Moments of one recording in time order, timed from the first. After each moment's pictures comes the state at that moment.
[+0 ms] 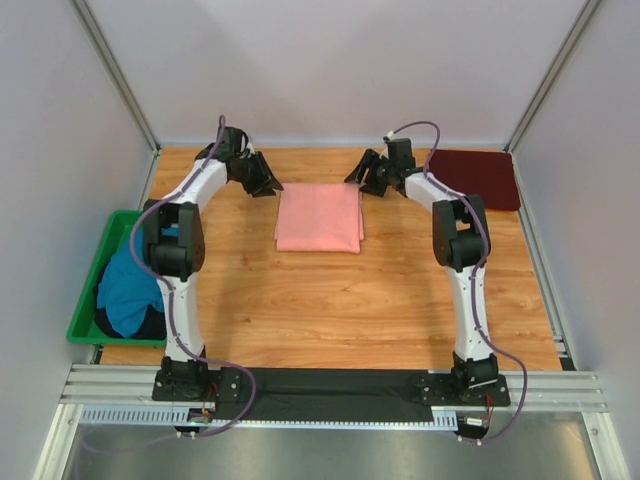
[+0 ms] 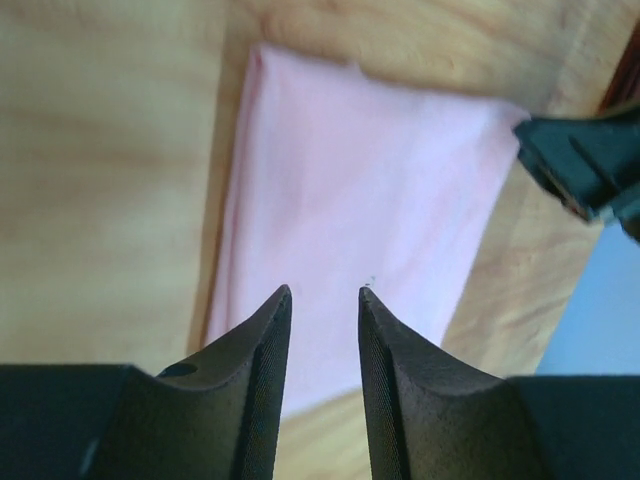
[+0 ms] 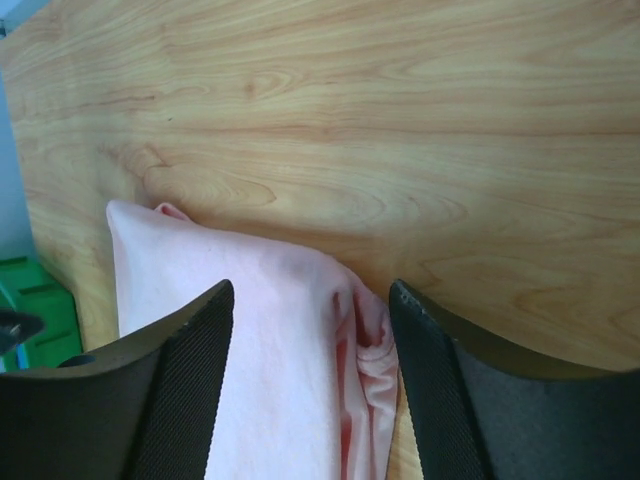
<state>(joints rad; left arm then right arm) -0.14 2.24 1.86 -0.56 0.46 -0.61 0.22 2.43 1.90 -0.14 -0.40 0.67</state>
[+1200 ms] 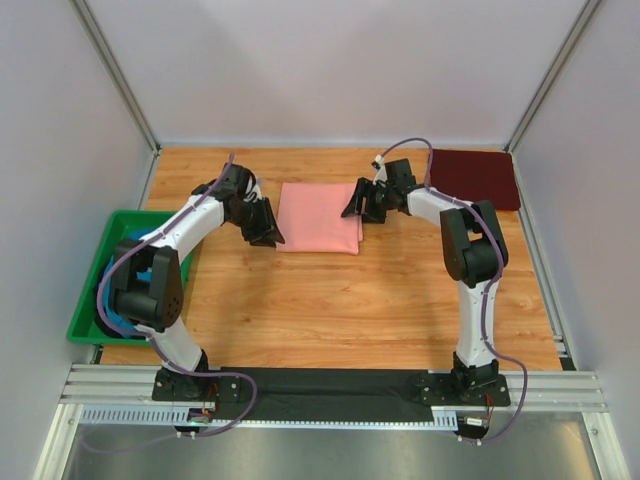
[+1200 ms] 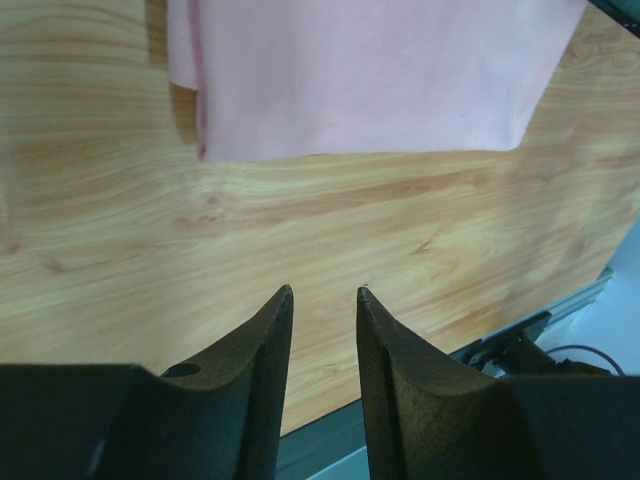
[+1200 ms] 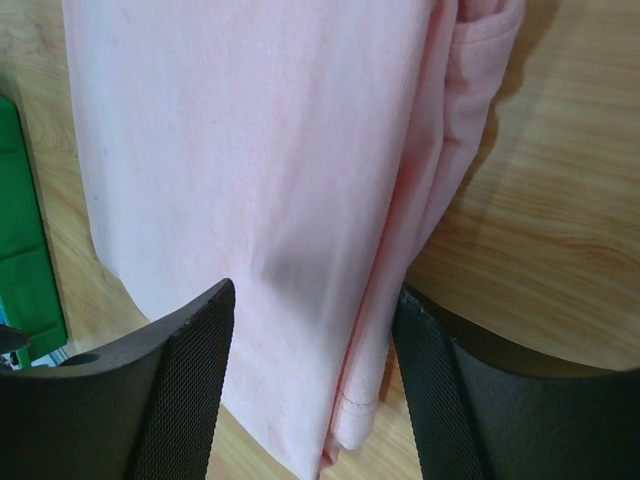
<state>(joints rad) -0.26 1.71 1.27 -0.67 0.43 -0.55 0.28 2.18 1.51 -0.20 -0.53 0.48</state>
